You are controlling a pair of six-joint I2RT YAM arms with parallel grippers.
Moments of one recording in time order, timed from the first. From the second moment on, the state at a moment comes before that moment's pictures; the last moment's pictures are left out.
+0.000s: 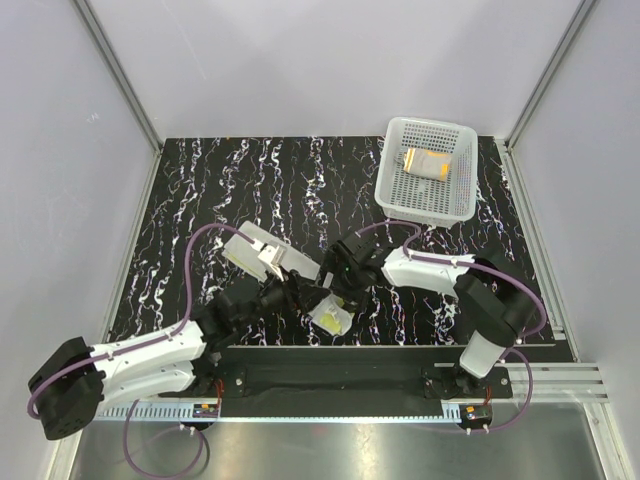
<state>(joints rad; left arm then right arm) -0.93 0.89 0.27 0.45 0.03 -0.65 0.85 1.70 0.98 -0.36 -0.16 1.20</state>
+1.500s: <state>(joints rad) -1.42 0.95 0.41 0.04 -0.32 -0.56 0.76 1.75 0.98 -0.23 -0.28 1.22</state>
